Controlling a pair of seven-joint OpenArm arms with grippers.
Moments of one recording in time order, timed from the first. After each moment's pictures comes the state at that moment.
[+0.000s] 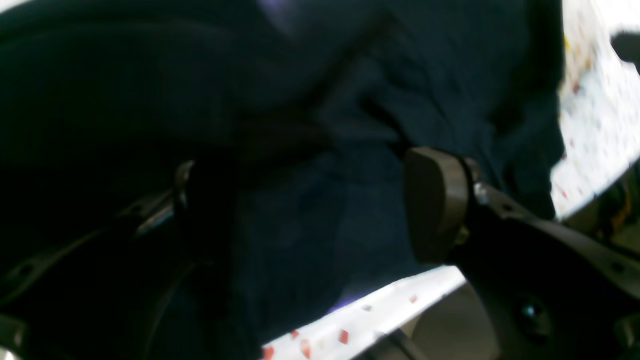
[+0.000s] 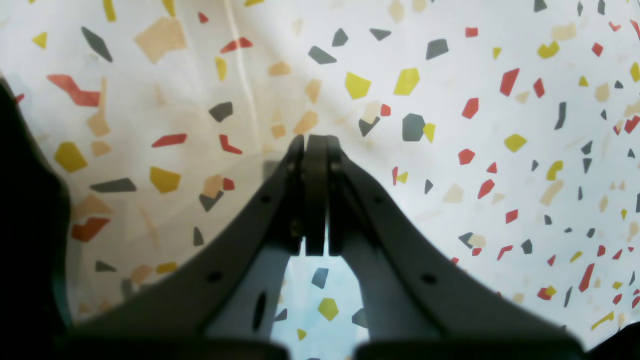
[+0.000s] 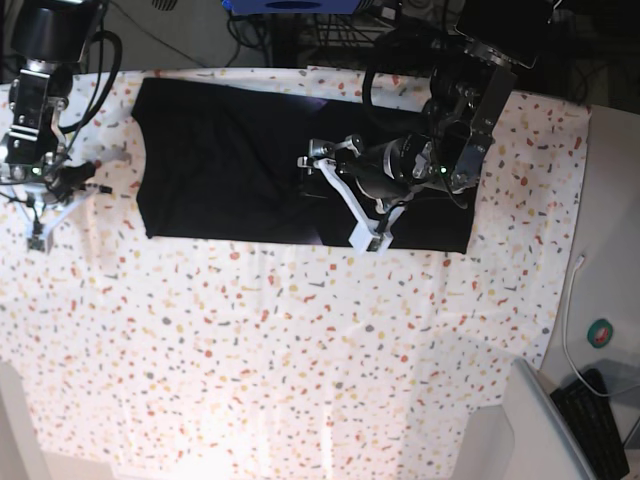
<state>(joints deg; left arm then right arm) 3.5 -13.3 20.3 87.0 -37.2 -0.5 50.1 -3.5 8.2 21.0 74.9 -3.5 8.5 -41.8</state>
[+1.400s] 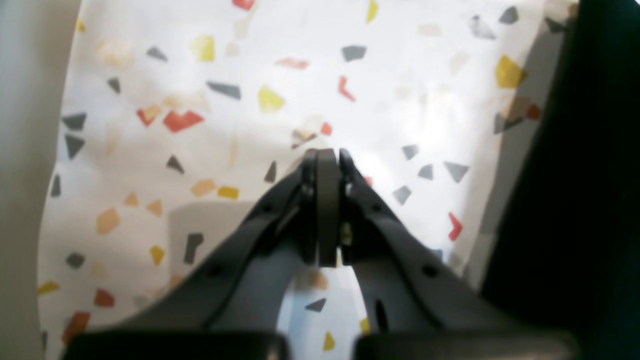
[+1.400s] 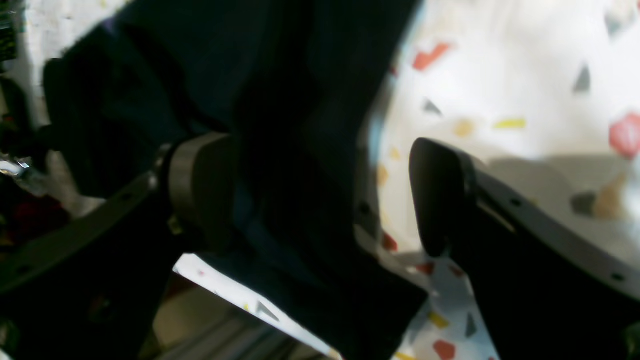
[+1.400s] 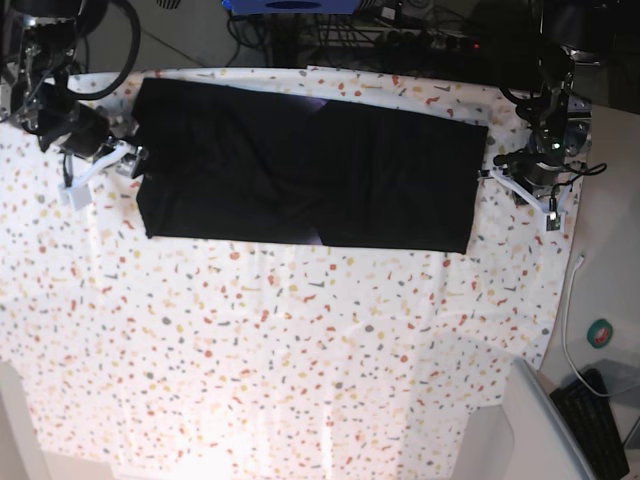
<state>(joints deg) 8.8 -25.6 1.0 67.0 -23.9 0.4 21.3 -13.2 9.6 18.6 75.8 45.2 24.9 -54.8</state>
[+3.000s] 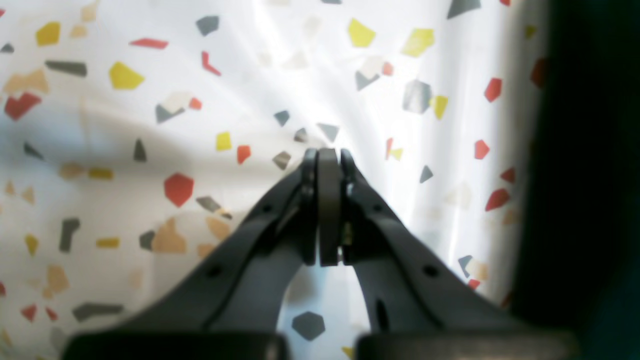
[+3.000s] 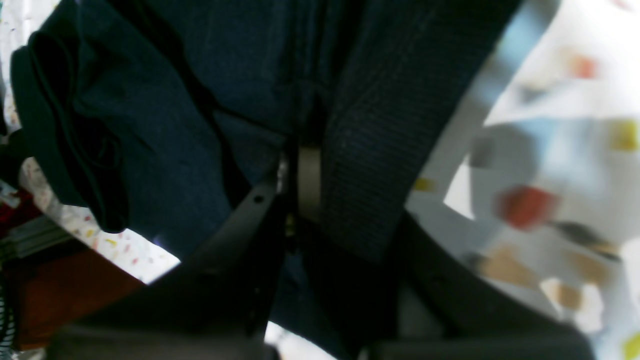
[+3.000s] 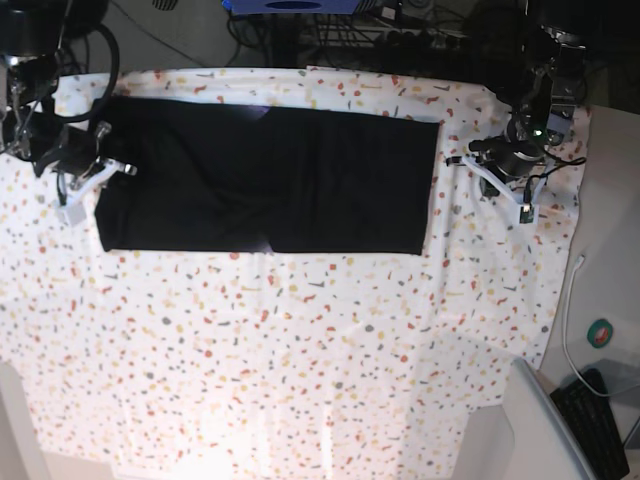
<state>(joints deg) 12.9 -22.9 0.4 74.2 -24.8 -0.9 24.8 -5.5 17.0 14.0 62.9 46.1 25.5 -52.6</state>
